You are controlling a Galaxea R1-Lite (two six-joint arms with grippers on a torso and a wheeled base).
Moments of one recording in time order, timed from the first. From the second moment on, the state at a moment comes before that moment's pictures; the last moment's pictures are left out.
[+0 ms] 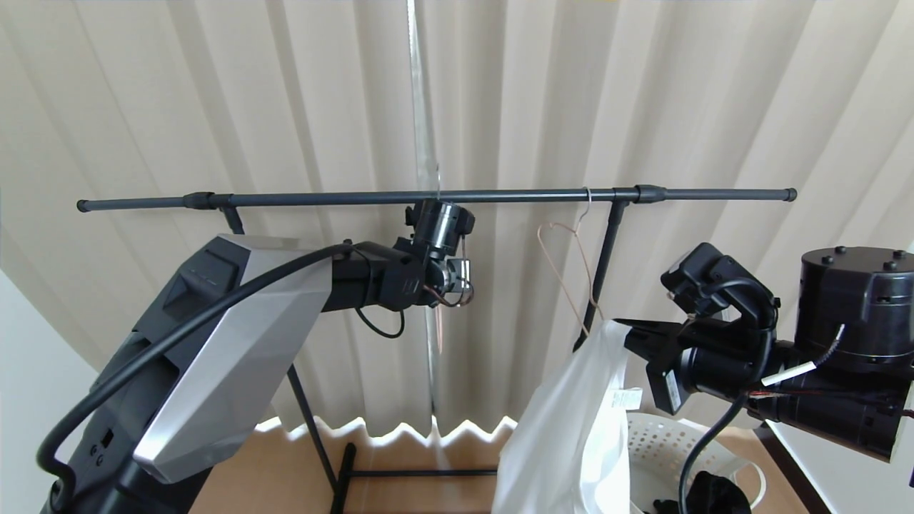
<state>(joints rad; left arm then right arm) -0.56 2.46 -2.00 0.10 0.41 -0.27 0.52 1.52 -0.59 -0.57 0.02 -0.21</state>
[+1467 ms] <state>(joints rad) -0.66 2.01 -1.30 -0.06 0.44 -0.26 0.52 1.52 -0.61 -0.64 -0.03 -0.21</state>
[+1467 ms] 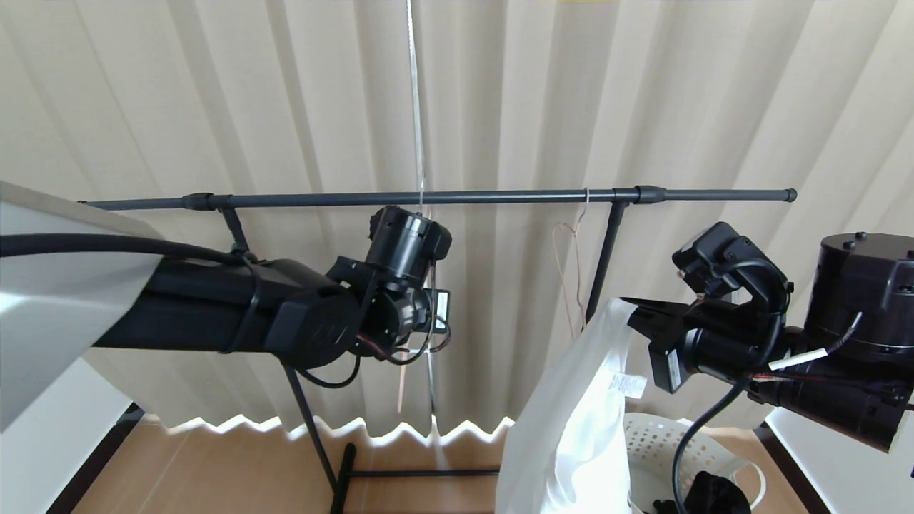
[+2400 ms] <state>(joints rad) -0.51 1.49 -0.37 -0.64 -0.26 0.24 0.49 1.55 -0.70 -0.65 -0.36 -0.21</state>
